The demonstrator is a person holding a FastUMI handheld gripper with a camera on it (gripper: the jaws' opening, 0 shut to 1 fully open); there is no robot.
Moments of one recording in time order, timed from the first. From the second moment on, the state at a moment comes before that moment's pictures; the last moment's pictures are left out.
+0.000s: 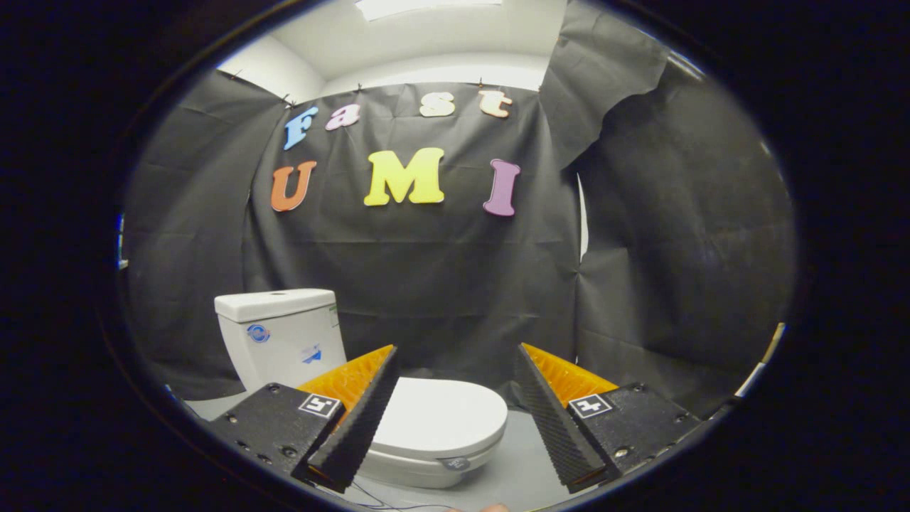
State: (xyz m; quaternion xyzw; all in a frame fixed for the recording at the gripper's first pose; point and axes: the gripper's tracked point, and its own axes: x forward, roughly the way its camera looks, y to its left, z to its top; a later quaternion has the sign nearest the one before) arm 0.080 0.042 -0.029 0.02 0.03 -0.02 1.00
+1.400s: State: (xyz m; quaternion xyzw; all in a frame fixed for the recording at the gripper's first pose) arm 0.130 0.013 -0.293 0.35 0.40 -0.05 0.85
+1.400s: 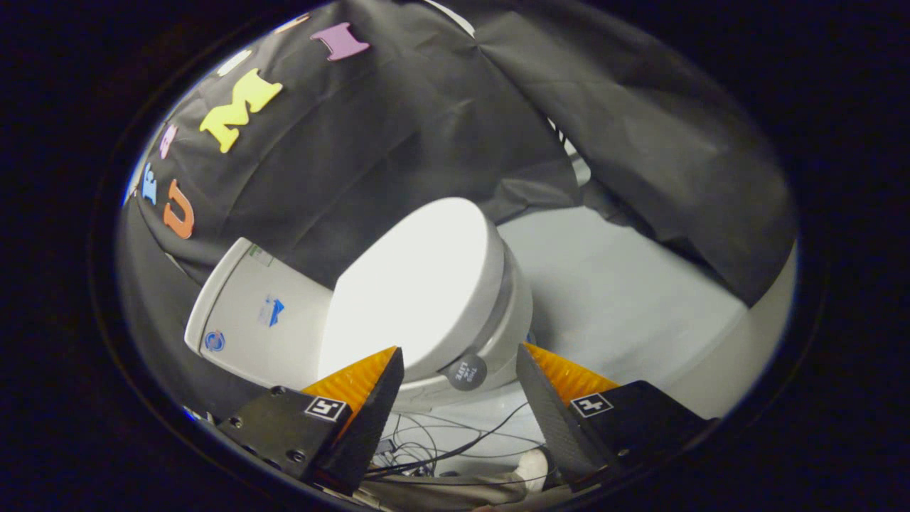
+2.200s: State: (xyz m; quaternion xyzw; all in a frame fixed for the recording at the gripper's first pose) arm 0.148 0.036 -0.355 0.52 0.42 -0.04 0.75
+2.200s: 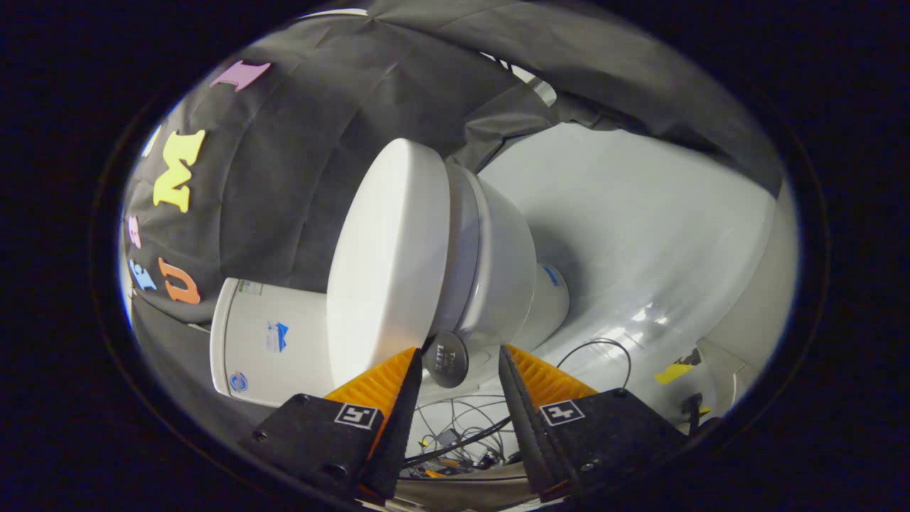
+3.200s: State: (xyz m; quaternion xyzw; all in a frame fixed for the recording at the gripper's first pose) arm 0.169 0.037 -0.343 0.59 0.39 -0.04 0.70
